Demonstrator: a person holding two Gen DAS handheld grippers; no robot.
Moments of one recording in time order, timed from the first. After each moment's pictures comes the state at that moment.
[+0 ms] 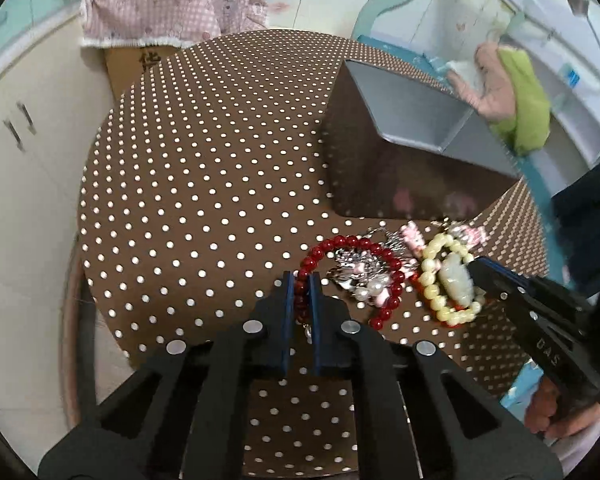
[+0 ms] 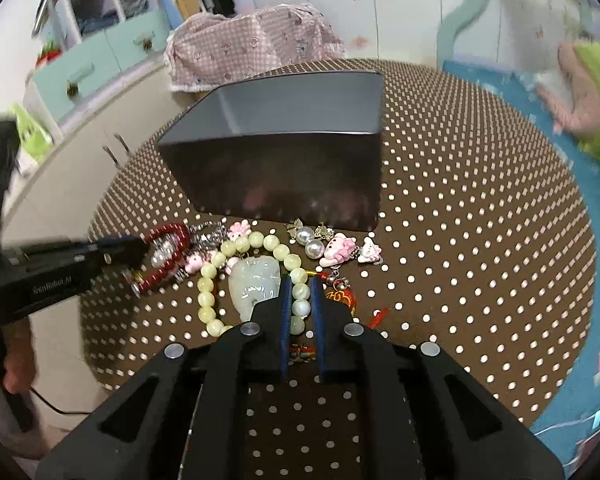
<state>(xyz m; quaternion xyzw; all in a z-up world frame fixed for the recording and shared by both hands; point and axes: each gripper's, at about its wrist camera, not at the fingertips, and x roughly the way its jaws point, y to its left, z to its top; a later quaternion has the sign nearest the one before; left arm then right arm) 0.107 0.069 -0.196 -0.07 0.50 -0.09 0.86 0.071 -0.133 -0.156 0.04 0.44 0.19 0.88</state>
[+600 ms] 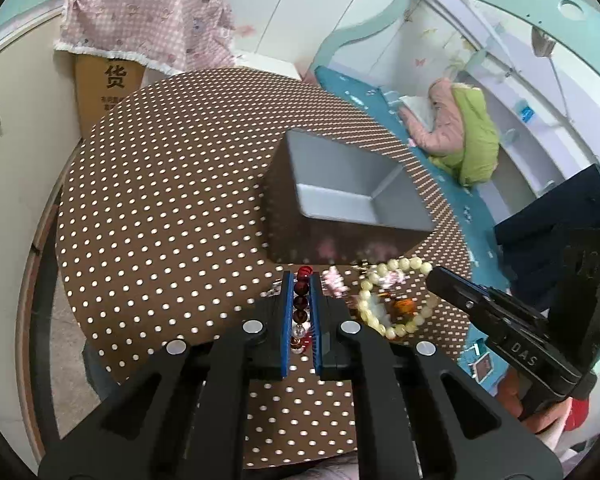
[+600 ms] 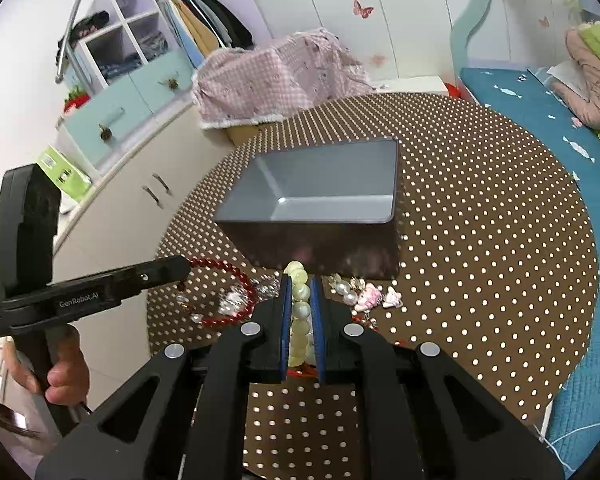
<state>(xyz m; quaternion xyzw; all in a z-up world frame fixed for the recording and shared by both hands) 0.107 0.082 -0.136 -0.14 0.45 -0.18 0.87 0.073 -0.138 -0.104 0.10 0.40 0.23 0.88</state>
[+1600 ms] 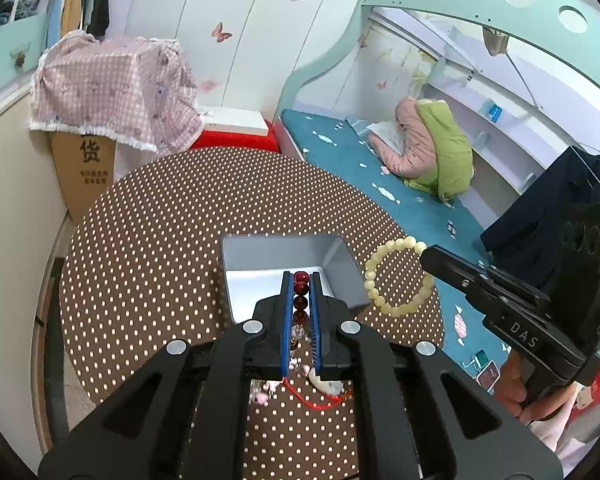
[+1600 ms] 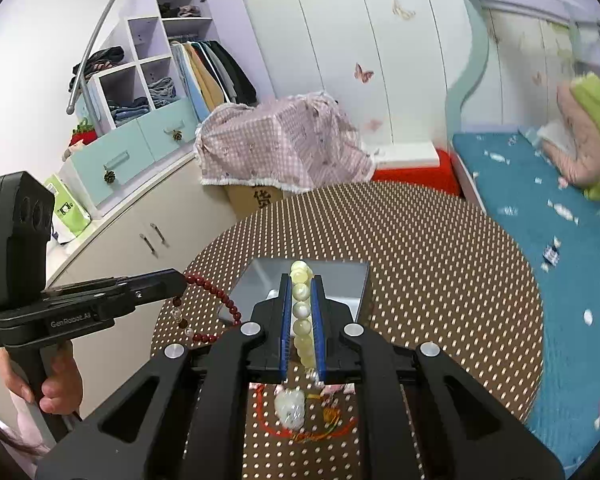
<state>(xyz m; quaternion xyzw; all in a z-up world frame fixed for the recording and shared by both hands) 0.127 0.047 -0.060 -0.08 0.37 -0.21 0.90 0.092 -0.155 -0.045 0.08 0.30 0.22 0.92</state>
